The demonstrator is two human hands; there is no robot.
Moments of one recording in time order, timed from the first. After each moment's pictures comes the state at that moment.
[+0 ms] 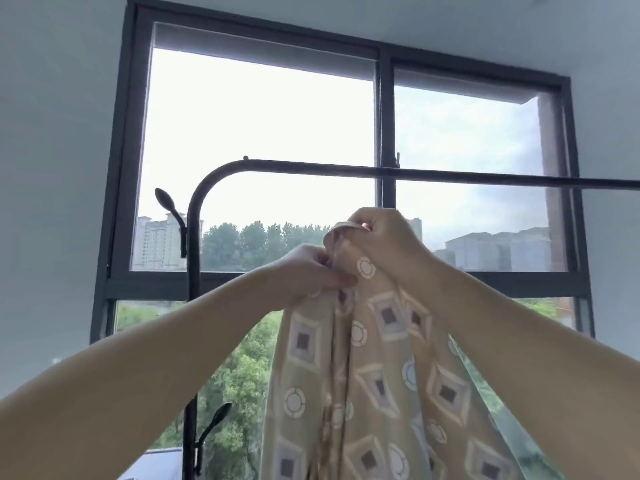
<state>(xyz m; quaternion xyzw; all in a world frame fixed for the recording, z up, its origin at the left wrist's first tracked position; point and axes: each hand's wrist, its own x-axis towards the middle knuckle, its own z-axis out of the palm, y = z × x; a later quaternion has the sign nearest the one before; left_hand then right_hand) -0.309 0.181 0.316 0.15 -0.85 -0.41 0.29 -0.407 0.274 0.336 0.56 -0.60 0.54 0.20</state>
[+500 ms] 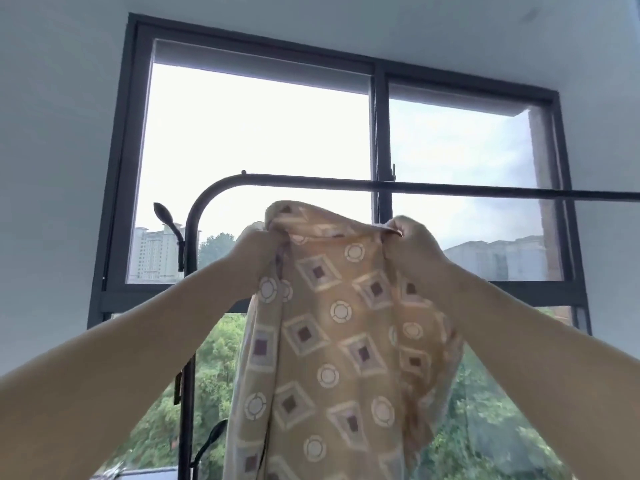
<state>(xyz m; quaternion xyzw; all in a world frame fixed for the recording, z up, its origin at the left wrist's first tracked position) -0.289 0.151 0.341 0.10 -0.67 -0.55 0.48 -0.434 0.289 0.341 0.45 -0.67 0.57 0.15</state>
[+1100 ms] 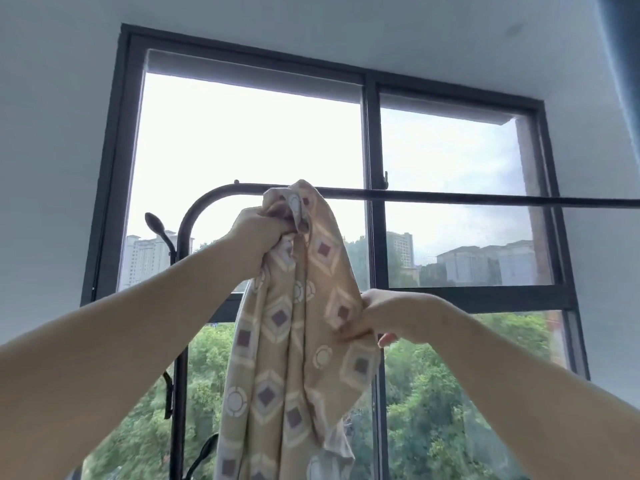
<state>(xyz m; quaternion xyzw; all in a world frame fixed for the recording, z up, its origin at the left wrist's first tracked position) -0.293 0.163 0.369 0.08 -0.67 -0.53 0.51 -0.439 0.277 0.308 0.54 -0.78 0.30 -0.12</state>
